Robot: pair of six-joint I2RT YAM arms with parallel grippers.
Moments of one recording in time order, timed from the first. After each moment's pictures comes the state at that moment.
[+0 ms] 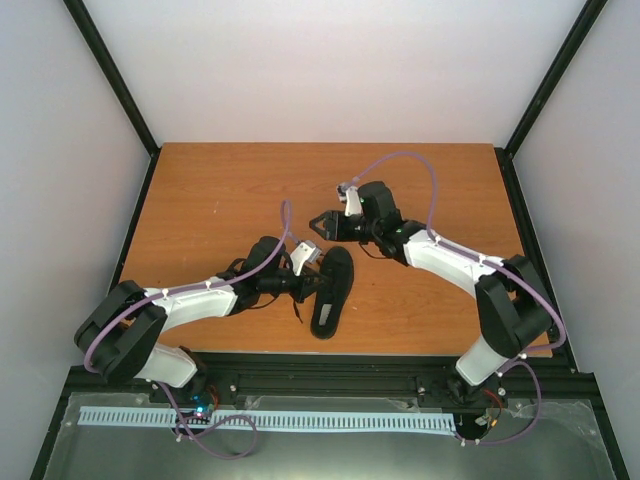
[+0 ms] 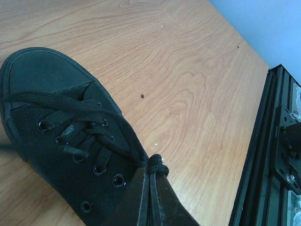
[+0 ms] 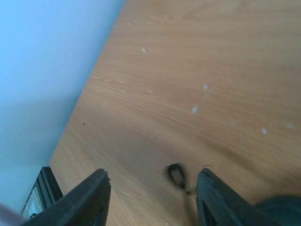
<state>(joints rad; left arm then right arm) -0.70 1.40 0.57 0.24 0.49 -0.29 0.61 1.59 1.06 0.03 -0.45 0.59</state>
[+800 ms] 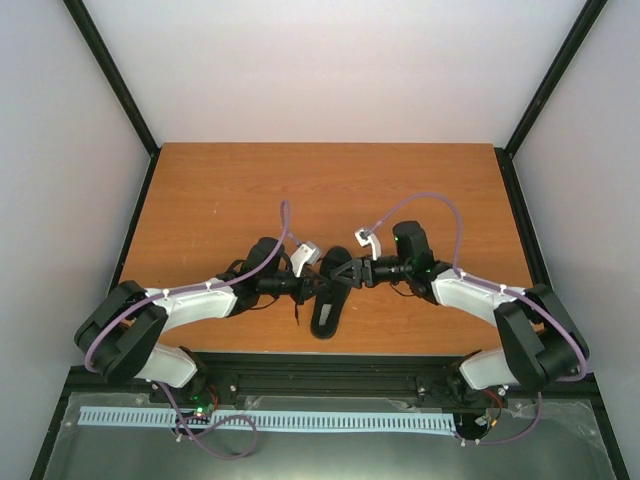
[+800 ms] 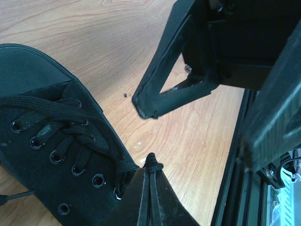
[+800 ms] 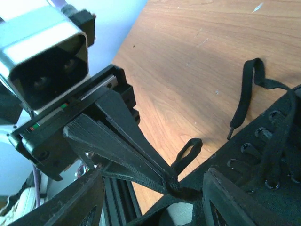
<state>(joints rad) -0.70 1.40 0.55 0.28 0.55 -0.33 0.50 1.38 0.60 0.20 -0.87 0.46</state>
